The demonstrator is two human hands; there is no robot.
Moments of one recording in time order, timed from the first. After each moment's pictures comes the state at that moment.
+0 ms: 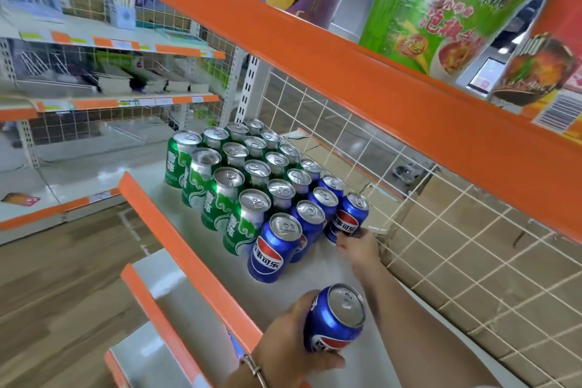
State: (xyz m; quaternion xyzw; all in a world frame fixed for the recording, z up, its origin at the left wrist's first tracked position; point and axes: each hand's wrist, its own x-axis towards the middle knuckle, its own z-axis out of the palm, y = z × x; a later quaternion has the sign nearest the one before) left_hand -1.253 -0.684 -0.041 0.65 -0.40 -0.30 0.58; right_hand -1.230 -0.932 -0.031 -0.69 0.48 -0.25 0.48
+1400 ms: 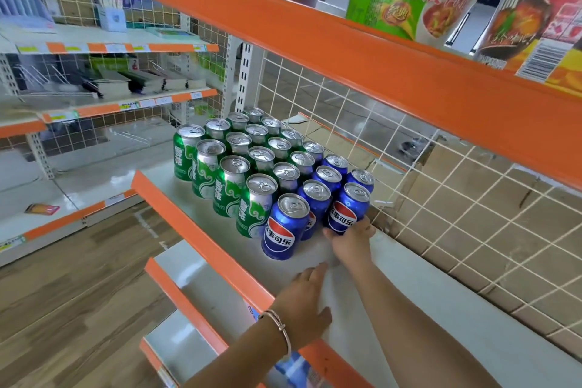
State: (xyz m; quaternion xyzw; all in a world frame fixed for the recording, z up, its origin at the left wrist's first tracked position) left_hand -1.245 -0.681 -0.030 0.79 -0.50 -0.22 0.29; right_hand -1.244 -0.858 -0.039 -0.80 0.48 -0.20 0.29
